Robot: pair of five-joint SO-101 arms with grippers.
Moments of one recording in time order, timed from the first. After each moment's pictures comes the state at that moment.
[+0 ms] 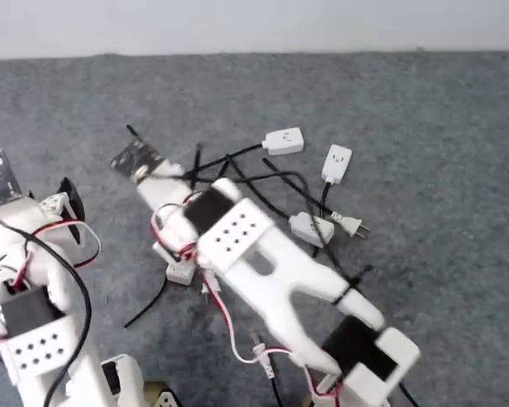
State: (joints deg) left arm -27.4 -58.2 49.7 53.9 8.0; right arm -51.1 4.0 -1.8 77.0 2.1
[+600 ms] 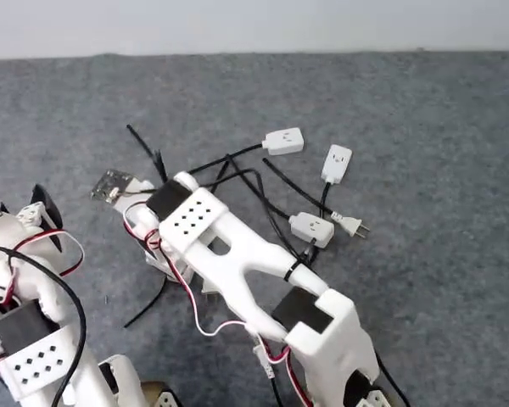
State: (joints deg) left arm -34.4 -62.5 52.9 51.2 8.0; right arm -52.7 26.0 -21.0 87.9 12.1
